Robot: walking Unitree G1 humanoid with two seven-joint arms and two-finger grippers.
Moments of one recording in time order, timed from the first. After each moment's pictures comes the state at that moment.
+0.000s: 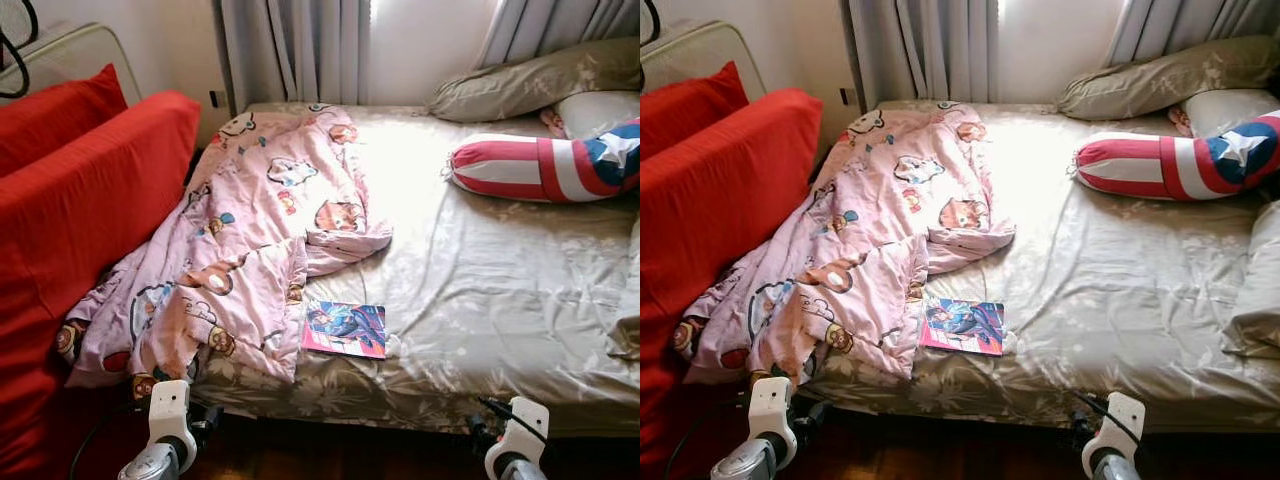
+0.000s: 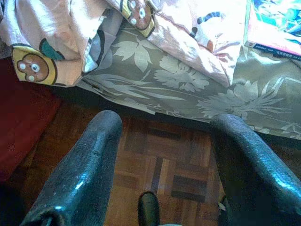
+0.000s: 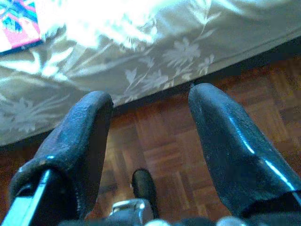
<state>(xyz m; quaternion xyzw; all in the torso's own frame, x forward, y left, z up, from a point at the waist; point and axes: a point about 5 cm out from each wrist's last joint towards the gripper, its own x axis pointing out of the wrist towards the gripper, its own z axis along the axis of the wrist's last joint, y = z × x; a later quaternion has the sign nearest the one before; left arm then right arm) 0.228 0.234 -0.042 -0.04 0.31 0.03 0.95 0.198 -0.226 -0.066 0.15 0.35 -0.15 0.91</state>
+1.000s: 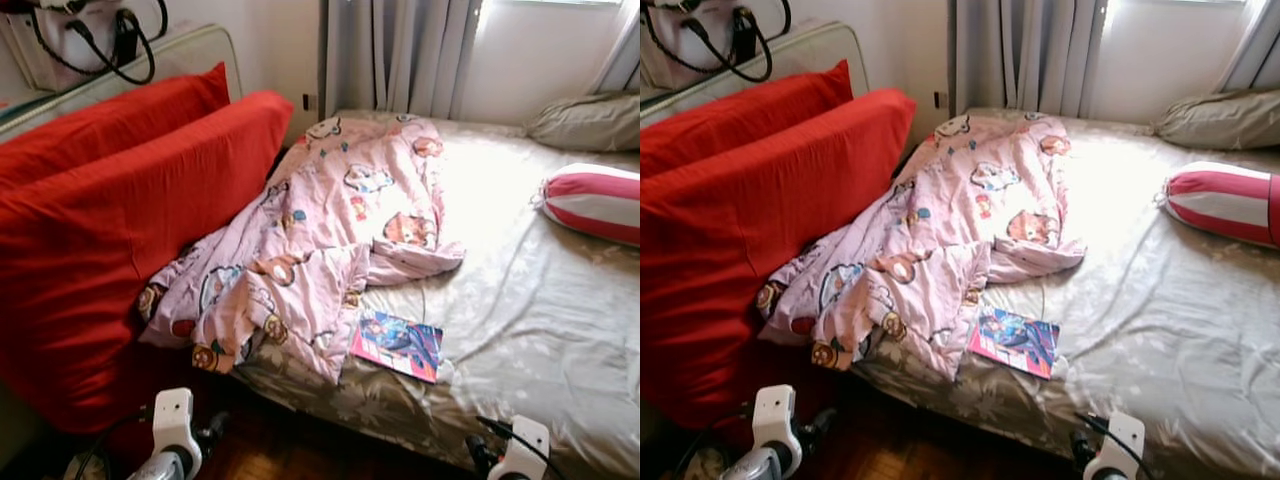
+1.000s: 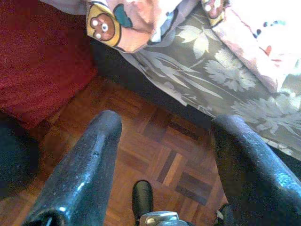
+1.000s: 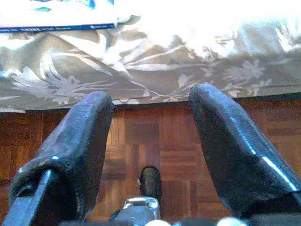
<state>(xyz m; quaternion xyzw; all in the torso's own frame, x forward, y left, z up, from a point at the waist) 0.220 0.227 -0.050 -0.07 0.32 0.03 0.94 0.183 -0.230 -0.073 0.14 0.37 -0.14 0.91</state>
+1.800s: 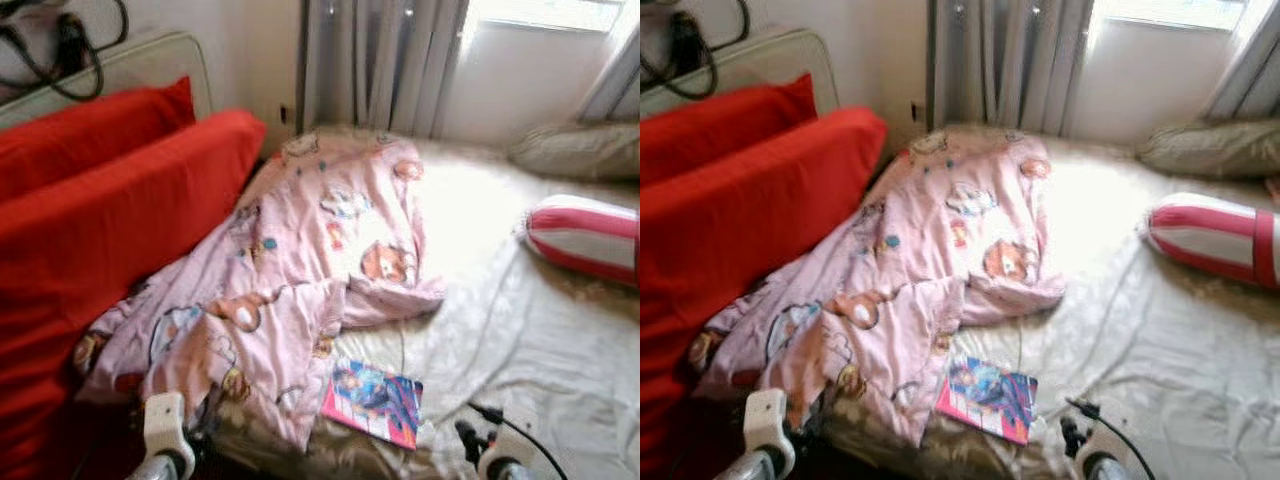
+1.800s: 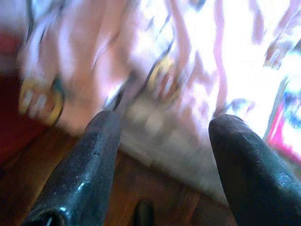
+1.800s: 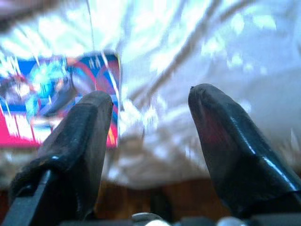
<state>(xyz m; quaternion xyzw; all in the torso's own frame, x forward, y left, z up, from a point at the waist) 0.235 0.232 -0.038 -0.09 0.28 0.05 0.95 0.211 -0.225 -0.058 0.15 0.33 -0.11 0.93</state>
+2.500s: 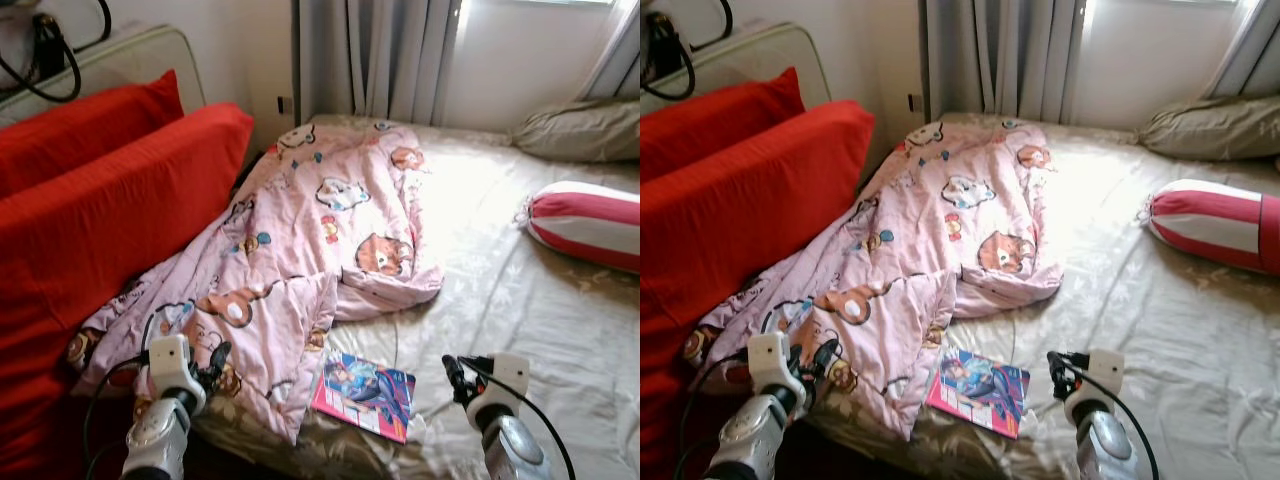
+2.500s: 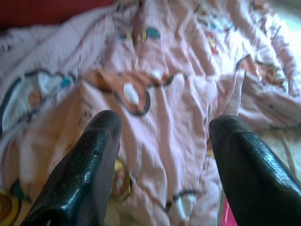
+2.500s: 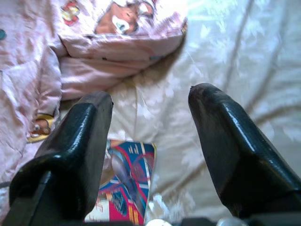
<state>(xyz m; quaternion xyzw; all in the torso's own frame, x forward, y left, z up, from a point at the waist) 0.279 0.223 0.012 -0.09 0.11 0.01 0.99 0.258 -0.209 -0.016 0.13 0.17 -0.04 0.98</state>
